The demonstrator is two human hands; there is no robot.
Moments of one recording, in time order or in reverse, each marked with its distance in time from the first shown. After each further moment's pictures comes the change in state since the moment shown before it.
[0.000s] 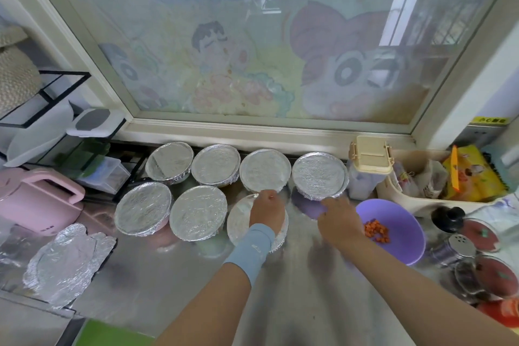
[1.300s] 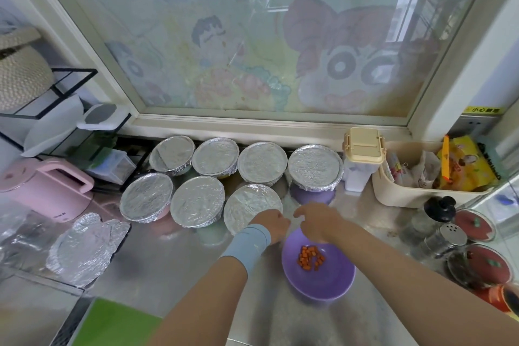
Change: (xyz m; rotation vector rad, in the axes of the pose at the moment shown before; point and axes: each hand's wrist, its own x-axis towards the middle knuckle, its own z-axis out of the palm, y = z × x) left_hand -0.025 -0.026 0.018 0.697 -0.302 -0.026; right_hand -0.024 -0.011 -0.014 -0.168 -0.392 -0.304
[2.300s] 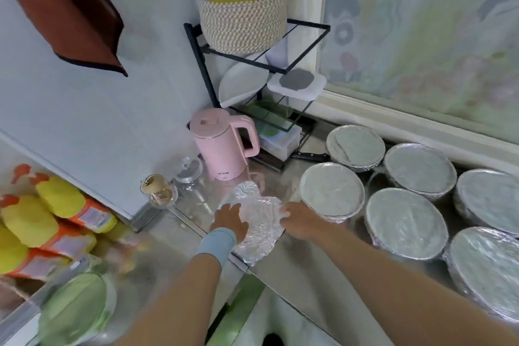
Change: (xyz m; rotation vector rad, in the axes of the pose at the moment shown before) left_hand -0.004 -0.533 -0.210 -0.044 0.271 -0.417; right_hand 0.177 -0.487 0.148 0.222 -0.223 -0.168
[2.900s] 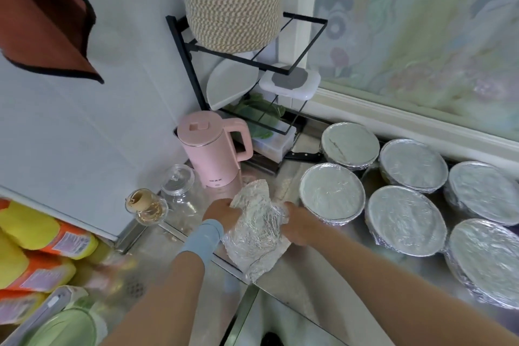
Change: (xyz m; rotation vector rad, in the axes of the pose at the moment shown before) left_hand 0.032 -0.001 -0.052 -0.309 -0.051 0.049; right_hand 0.016 -0.015 0.010 -0.028 0.051 0.095
